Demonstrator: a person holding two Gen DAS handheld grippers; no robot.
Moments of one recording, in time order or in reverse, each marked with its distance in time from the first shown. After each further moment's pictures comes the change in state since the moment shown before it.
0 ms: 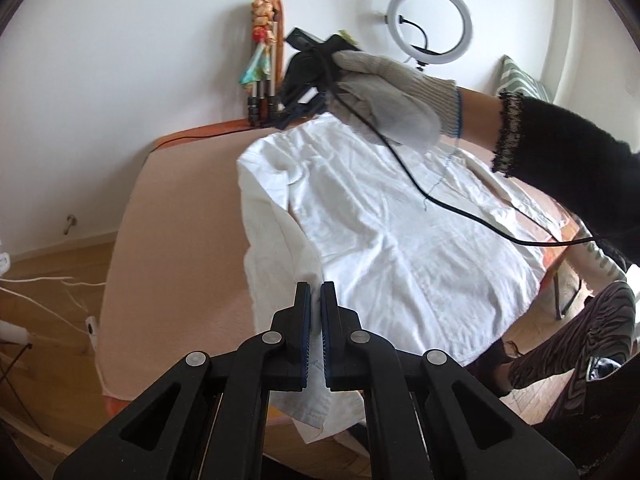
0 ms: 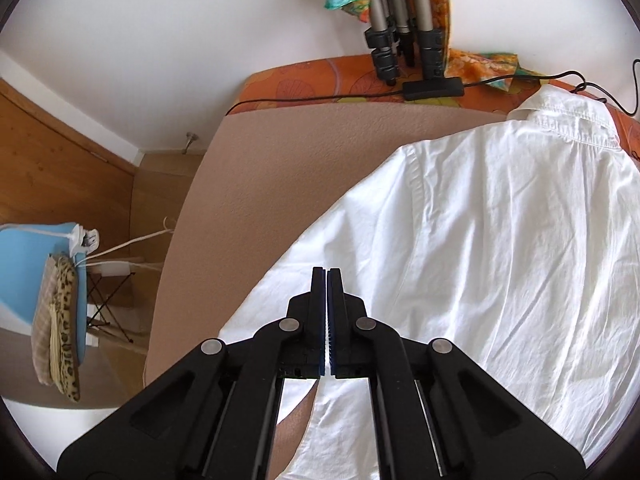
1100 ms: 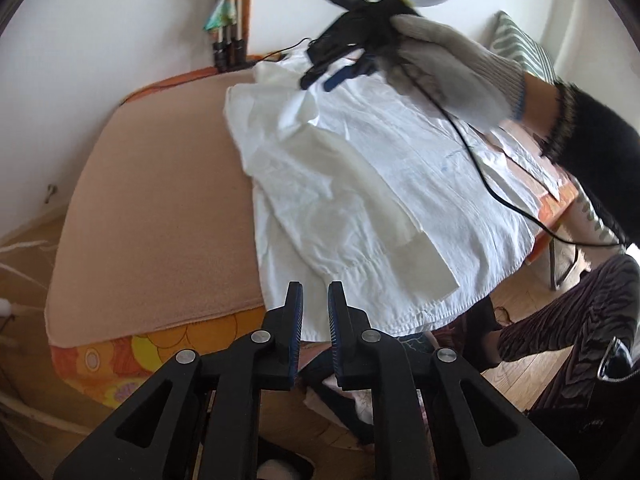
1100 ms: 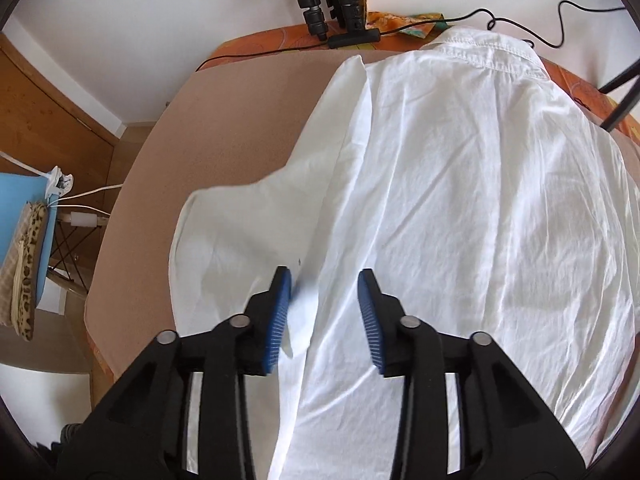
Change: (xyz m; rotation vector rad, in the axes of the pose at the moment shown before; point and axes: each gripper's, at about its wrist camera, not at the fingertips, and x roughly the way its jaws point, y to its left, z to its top) left arm 0.034 -0.033 -0.034 -0.055 0.174 -0.006; right arm -0.053 -0.087 -0.071 -0.049 -0.008 -0.088
